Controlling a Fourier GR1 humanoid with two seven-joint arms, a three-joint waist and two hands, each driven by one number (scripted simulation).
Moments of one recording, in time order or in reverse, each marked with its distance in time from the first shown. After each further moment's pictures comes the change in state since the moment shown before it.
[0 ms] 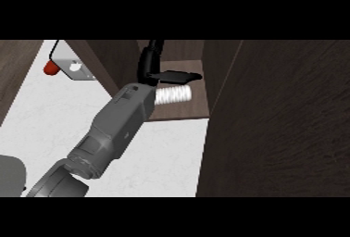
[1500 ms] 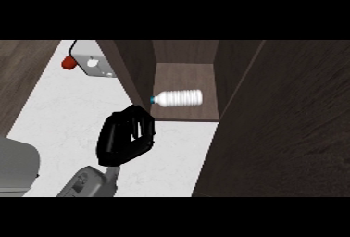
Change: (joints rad) left arm 0.893 0.228 -0.297 -1.205 -0.006 0.080 0.269; right arm -0.115 -0.068 0.185 -0.006 0.029 0.082 0.251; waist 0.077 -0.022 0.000
